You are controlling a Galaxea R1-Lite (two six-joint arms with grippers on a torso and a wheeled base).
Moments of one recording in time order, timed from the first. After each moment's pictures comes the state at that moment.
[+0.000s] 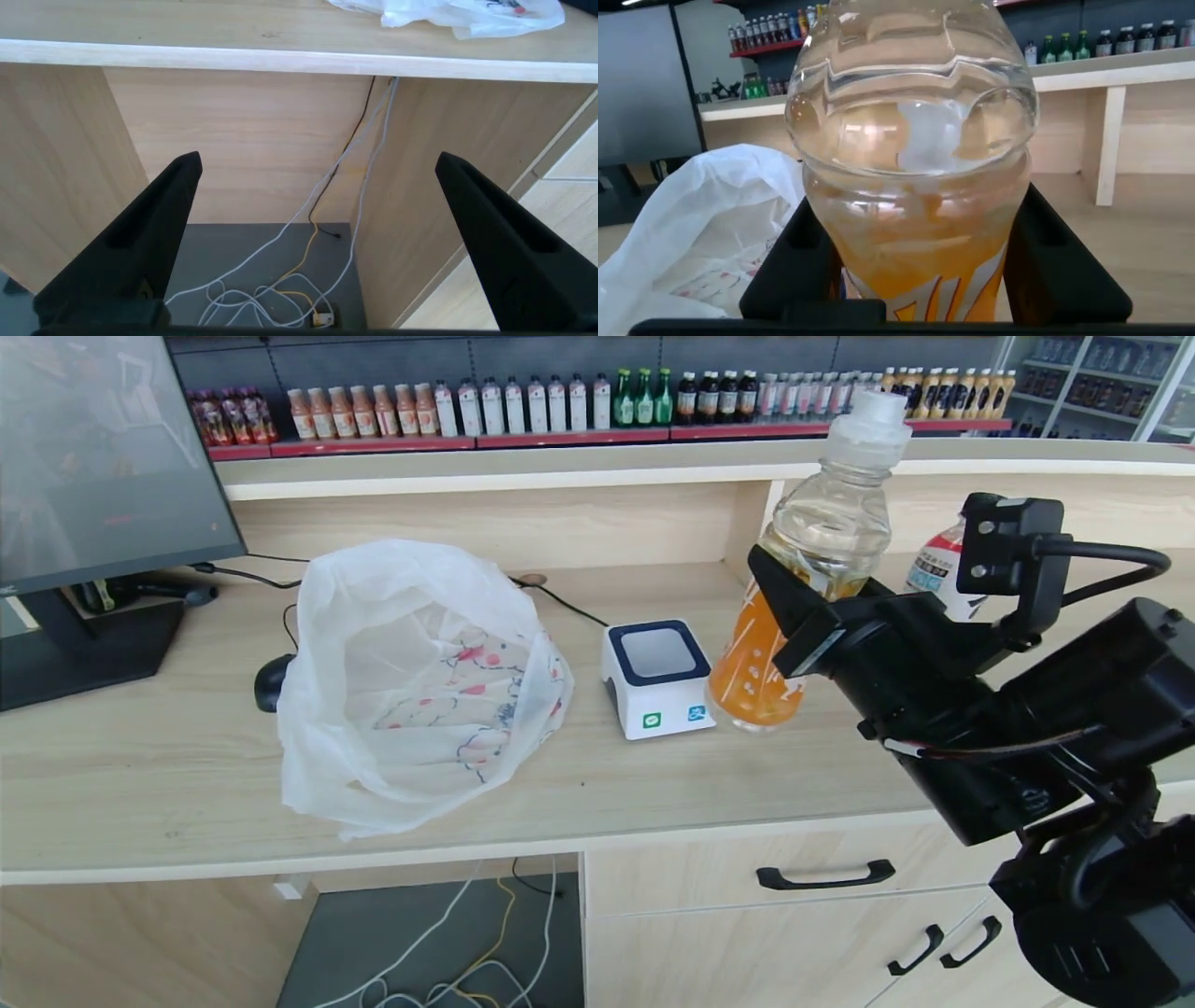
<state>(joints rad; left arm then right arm) 0.00 0.00 0.00 0.00 0.00 0.00 0.63 1.77 -0.71 -1.57 -0.18 -0.02</state>
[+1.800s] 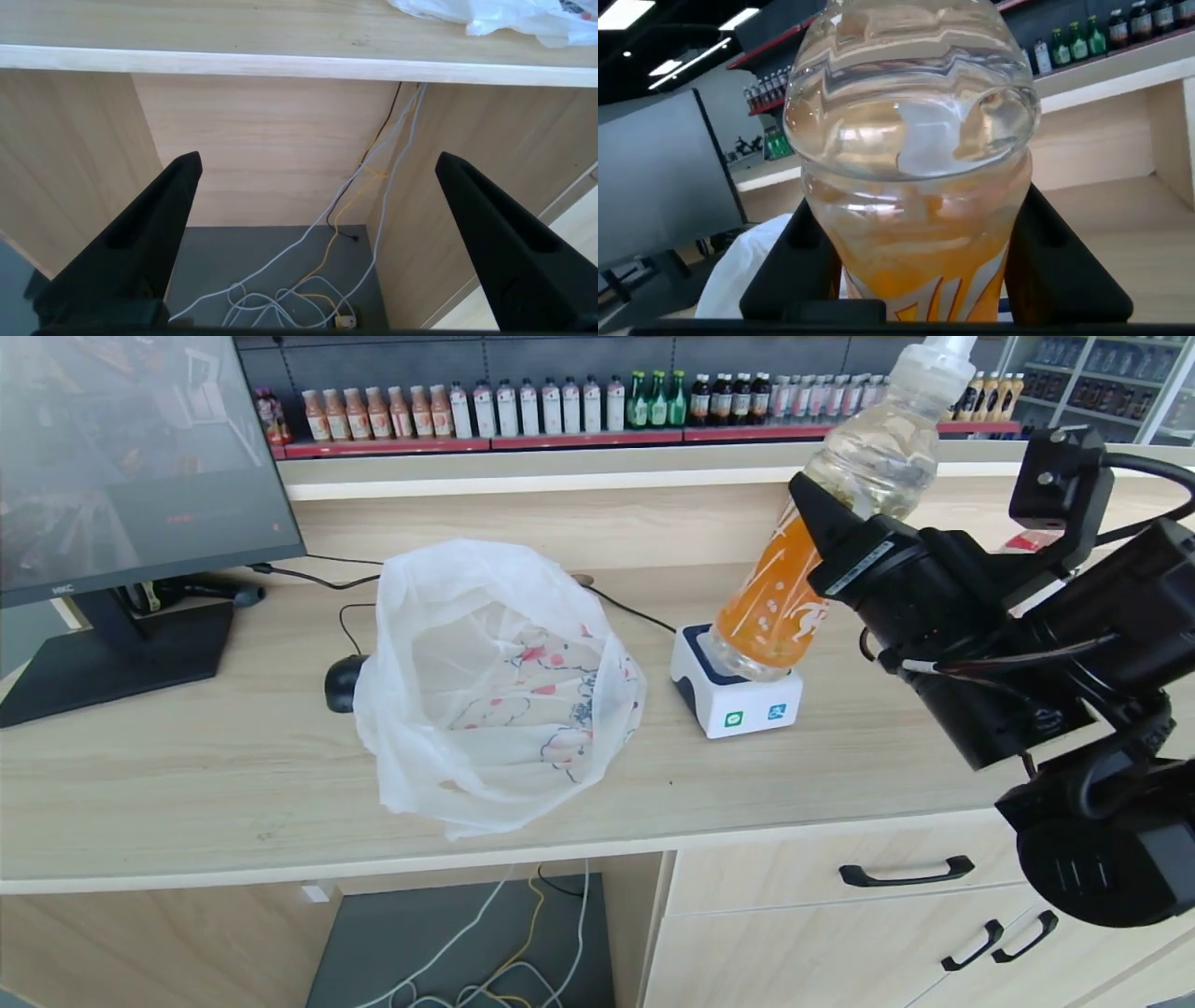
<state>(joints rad) 0.00 0.00 0.00 0.00 0.00 0.00 0.54 1.76 -0.86 -1.46 -0.17 0.23</state>
